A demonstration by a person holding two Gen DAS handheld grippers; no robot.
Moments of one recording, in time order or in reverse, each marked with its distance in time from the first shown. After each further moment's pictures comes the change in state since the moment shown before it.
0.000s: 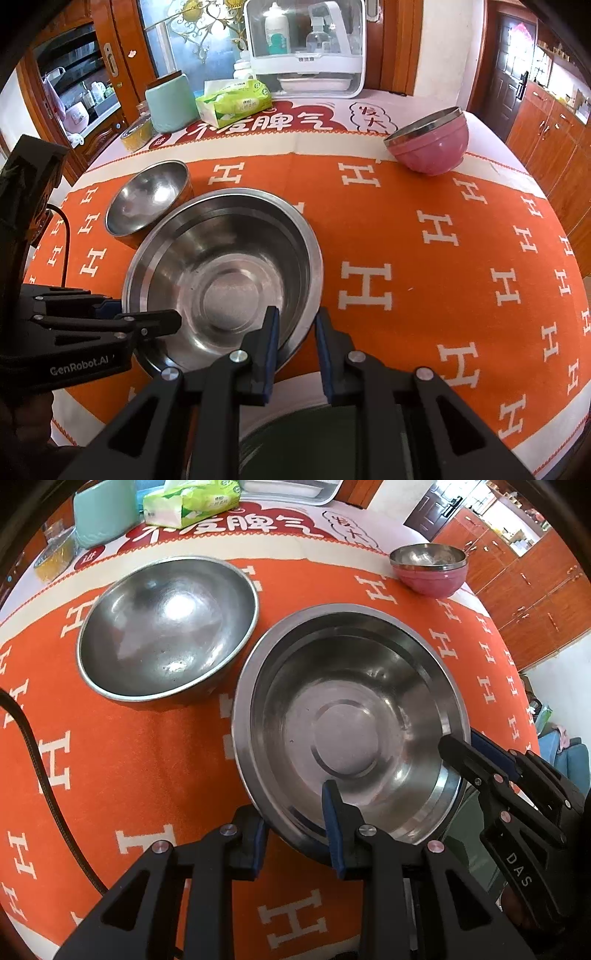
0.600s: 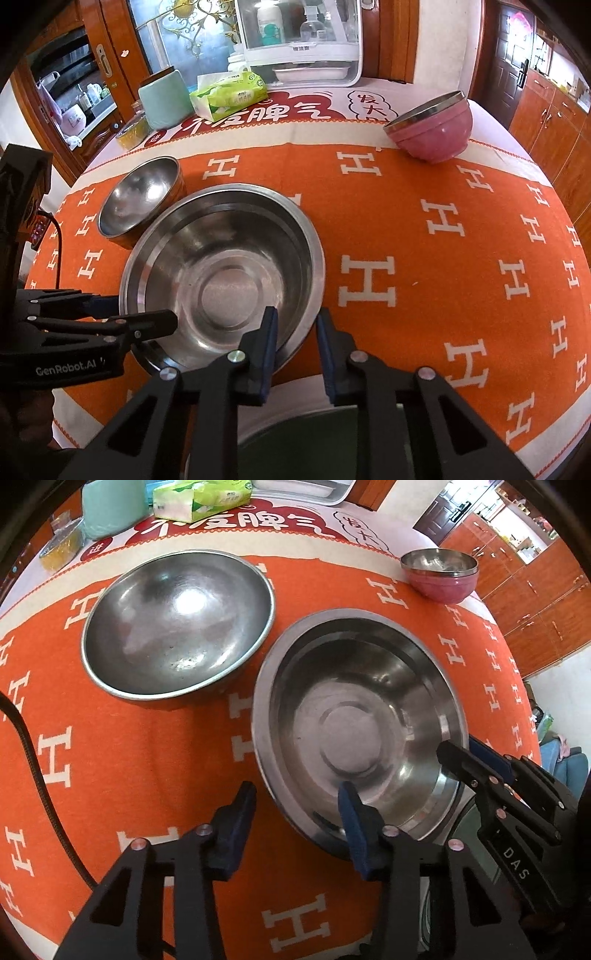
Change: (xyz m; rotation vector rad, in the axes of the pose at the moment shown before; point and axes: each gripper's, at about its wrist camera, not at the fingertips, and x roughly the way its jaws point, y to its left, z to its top) left arm 0.004 0.006 0.002 -0.038 0.008 0.002; right arm 0.017 -0.009 0.002 0.028 0.043 0.030
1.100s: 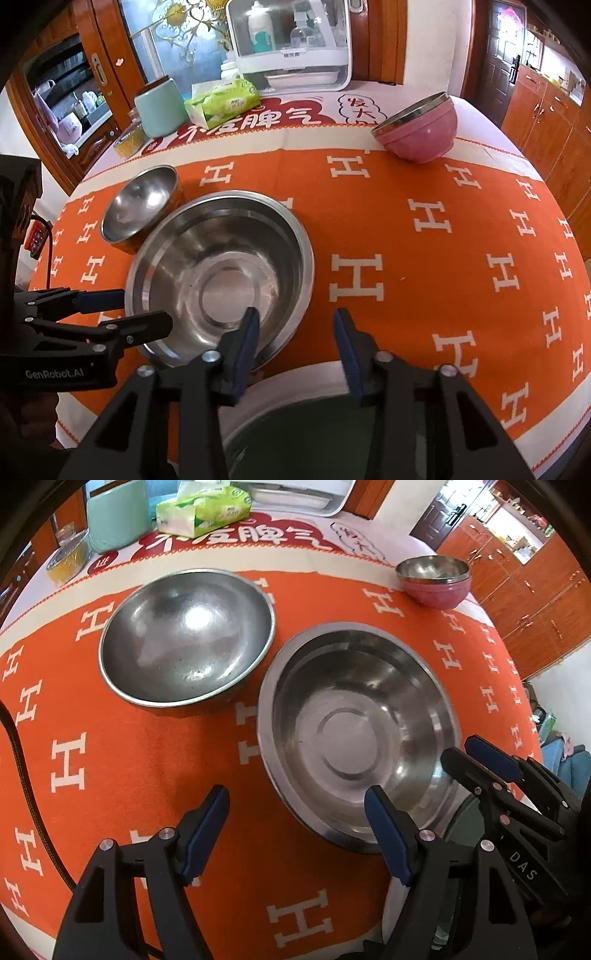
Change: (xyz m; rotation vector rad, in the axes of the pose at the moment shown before) left arm -0.015 -0.001 -0.005 0.011 -0.036 0.030; right arm -0.008 -0.005 -0.002 0.026 -0.003 -0.010
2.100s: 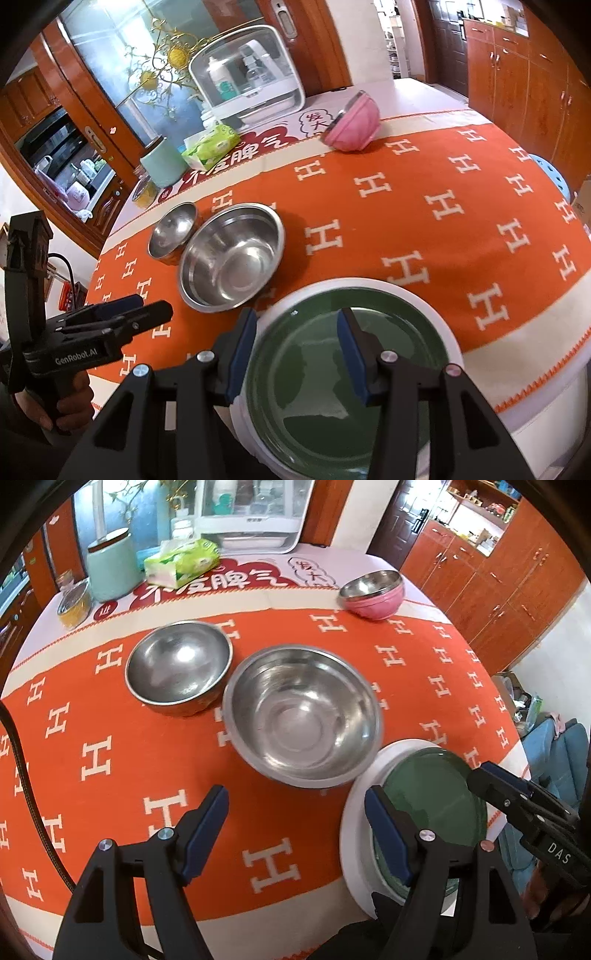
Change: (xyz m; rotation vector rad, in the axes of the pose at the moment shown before) left arm -0.078 -0.030 -0.046 0.107 -0.121 -0.020; right arm -0.096 -0.035 -0.055 0.236 -0.083 0.106
